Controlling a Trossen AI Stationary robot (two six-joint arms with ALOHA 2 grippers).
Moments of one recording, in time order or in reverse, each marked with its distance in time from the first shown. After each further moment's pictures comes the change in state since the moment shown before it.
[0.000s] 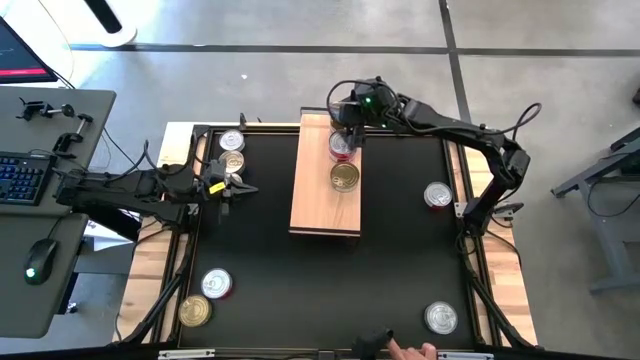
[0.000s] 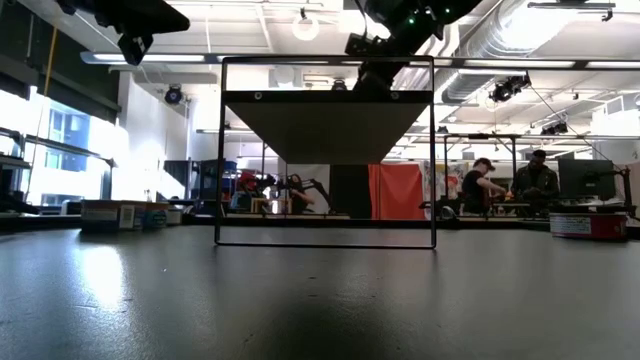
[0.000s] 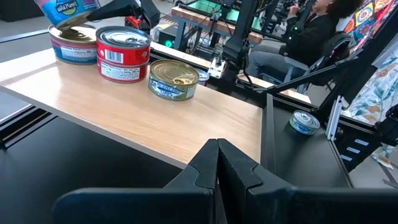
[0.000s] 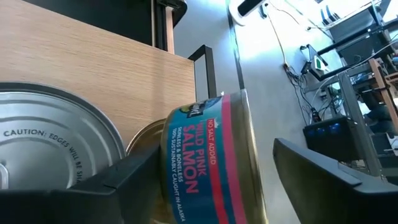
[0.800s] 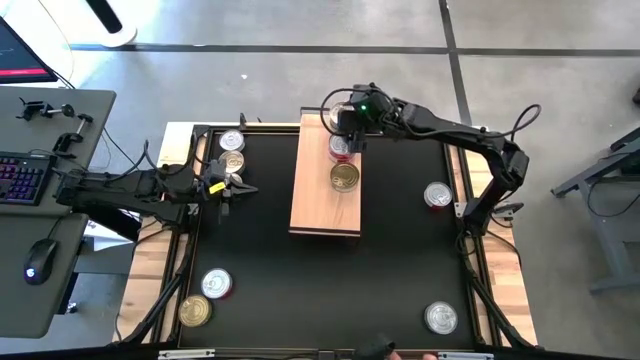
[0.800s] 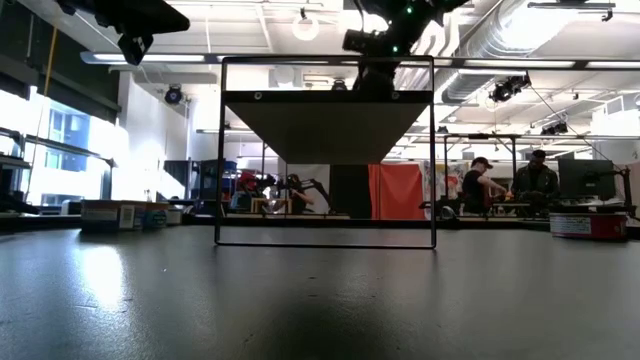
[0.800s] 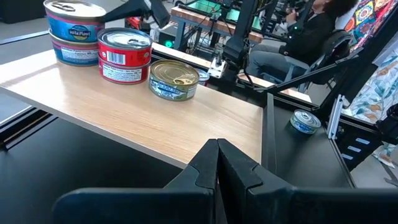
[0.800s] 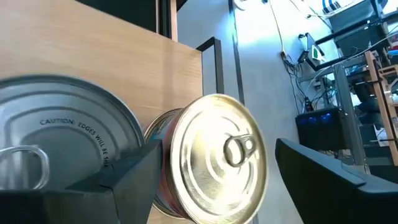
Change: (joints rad) left arm 0.000 0.000 0.000 0.000 0.000 0.009; right arm 0.067 -0.001 0.048 -0.111 0.116 0.004
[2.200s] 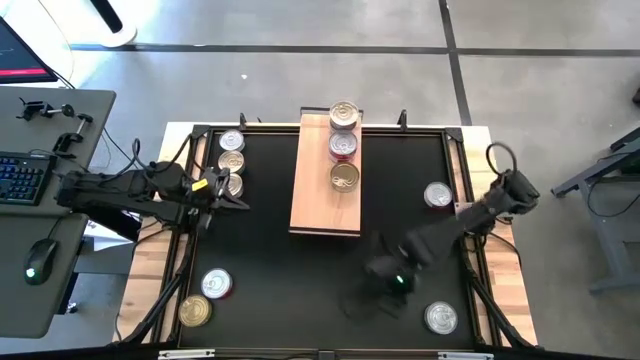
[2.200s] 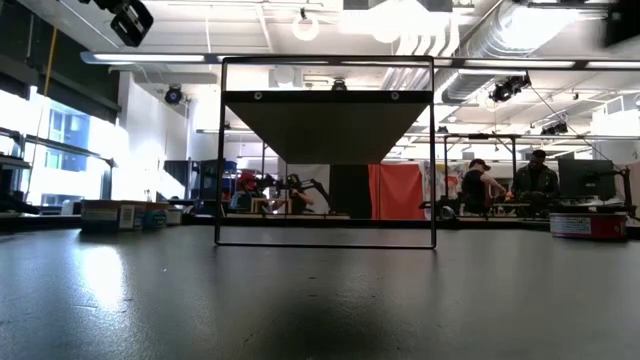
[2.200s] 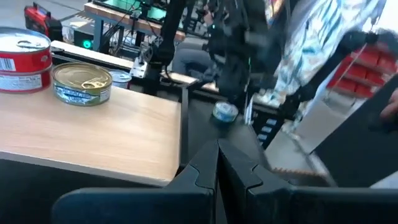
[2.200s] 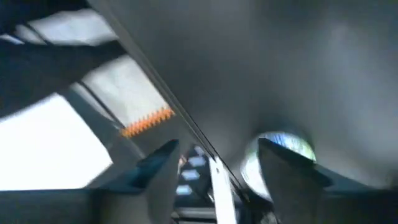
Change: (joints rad) left arm 0.000 -0.061 0.000 0.027 0.321 0.008; right arm 0.970 0.000 -0.219 -0.462 -0.742 1.852
